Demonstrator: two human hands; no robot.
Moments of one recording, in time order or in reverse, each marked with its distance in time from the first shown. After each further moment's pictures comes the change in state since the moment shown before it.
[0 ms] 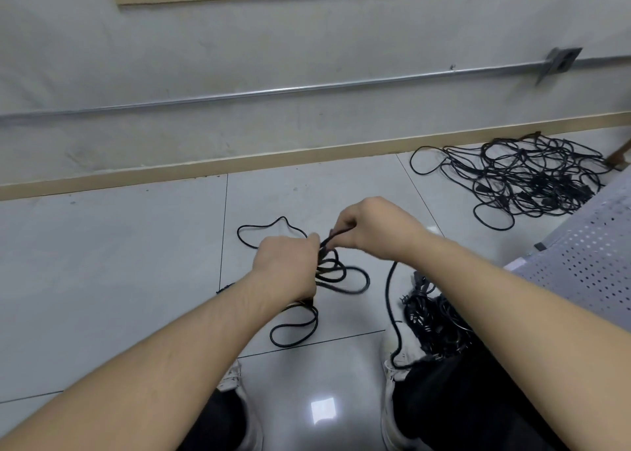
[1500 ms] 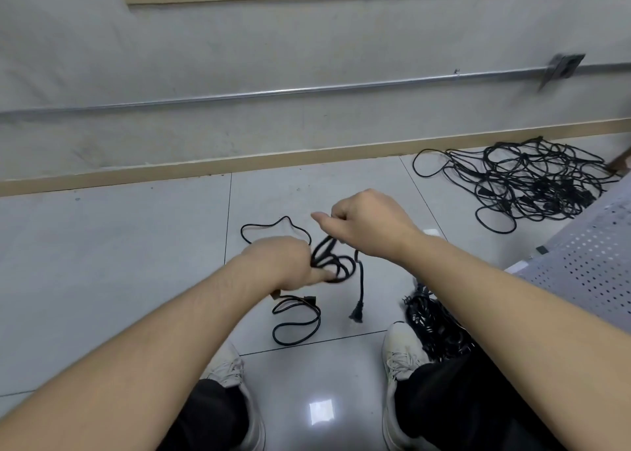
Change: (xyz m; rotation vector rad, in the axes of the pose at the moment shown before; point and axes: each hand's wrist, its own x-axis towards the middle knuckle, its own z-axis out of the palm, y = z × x) left_hand -0.011 -0.024 -0.019 -0.177 -0.268 0.012; right_hand -0.004 -0.032 0.003 -0.135 0.131 -0.100
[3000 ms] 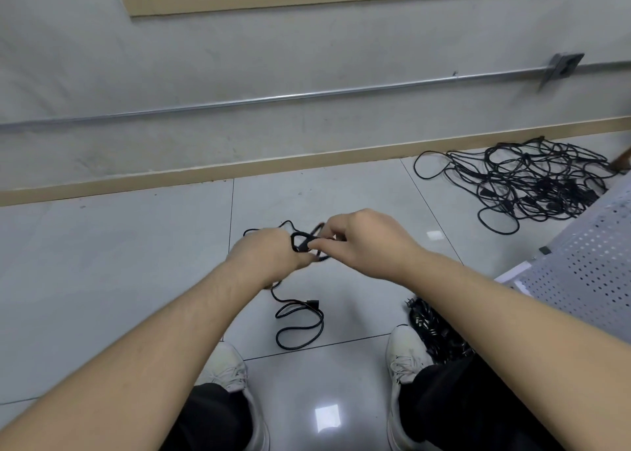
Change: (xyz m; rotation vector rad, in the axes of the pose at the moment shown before) left_hand 0.014 -0.026 0.007 -0.266 0.212 -0.126; right_hand -0.016 0.000 0.008 0.073 -0.024 -0.056
